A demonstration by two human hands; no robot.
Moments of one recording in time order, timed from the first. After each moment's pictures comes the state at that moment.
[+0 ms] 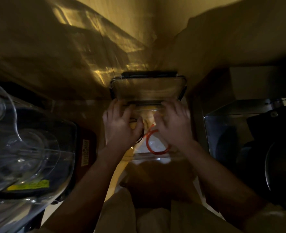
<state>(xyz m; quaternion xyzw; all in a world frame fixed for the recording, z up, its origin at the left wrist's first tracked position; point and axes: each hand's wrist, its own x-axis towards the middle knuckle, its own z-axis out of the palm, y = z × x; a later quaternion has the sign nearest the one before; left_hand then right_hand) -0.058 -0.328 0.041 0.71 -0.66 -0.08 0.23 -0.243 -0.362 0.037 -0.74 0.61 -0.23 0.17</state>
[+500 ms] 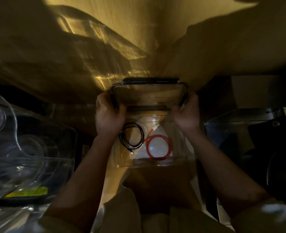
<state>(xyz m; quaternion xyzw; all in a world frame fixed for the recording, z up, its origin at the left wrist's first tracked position) -0.025 -0.373 0.040 0.77 -0.50 -0.19 0.35 -0.261 -0.416 0.036 -0.53 0.71 -0.31 0.35</state>
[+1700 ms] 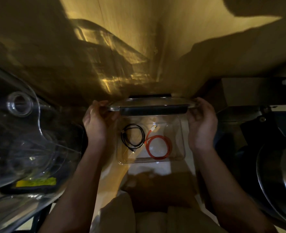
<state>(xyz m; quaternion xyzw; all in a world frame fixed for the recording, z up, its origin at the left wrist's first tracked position) -0.022 -0.336 0.095 0.69 -0.22 -0.38 0.57 -0.270 -0.363 0.094 -0.25 0.57 -0.61 0.49</state>
